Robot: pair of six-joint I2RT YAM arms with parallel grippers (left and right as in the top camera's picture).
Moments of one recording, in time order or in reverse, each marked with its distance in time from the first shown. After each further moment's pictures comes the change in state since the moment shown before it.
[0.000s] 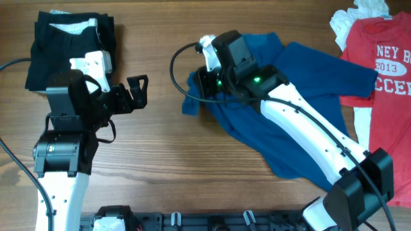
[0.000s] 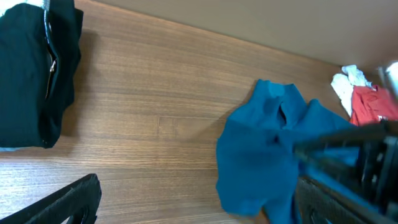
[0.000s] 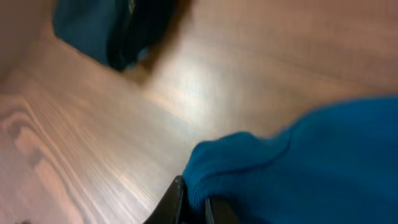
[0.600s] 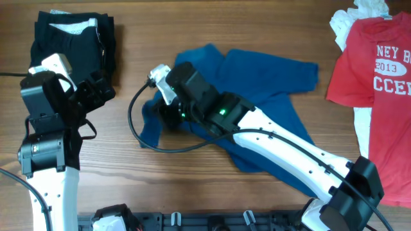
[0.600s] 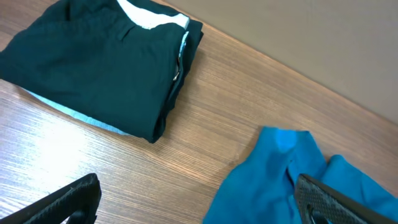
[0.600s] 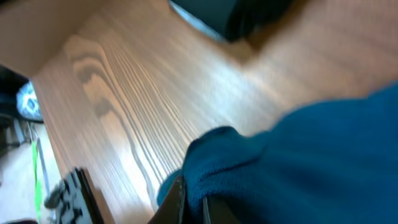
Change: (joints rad) left arm 0.191 0.018 0.000 -0.003 -0.187 -0.079; right arm 0.284 0.000 -0.001 0.018 -0.006 0.000
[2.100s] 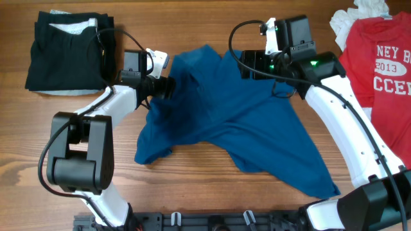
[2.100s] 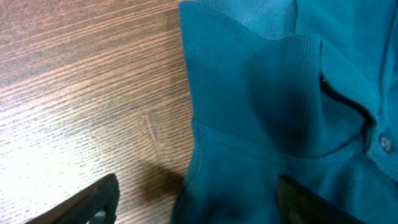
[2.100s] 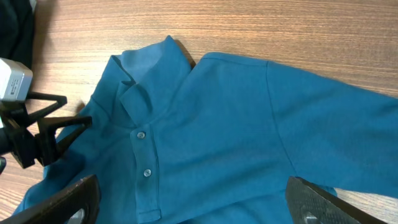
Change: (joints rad) left arm -0.323 0.850 0.004 0.519 0.140 0.460; right arm -0.586 -0.093 0.004 -0.275 0.145 -0.034
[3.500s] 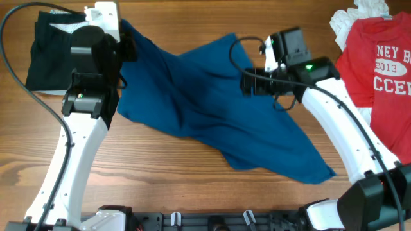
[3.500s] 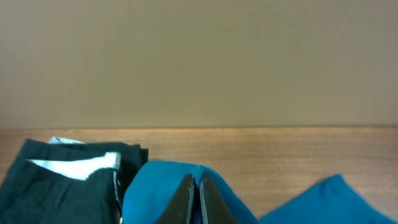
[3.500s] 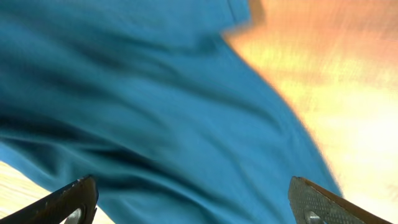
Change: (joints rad) left arm 0.037 -0.536 0.084 0.060 -0.320 -0.153; right arm 0.000 0.003 -0.126 -0.117 -0.014 0.026
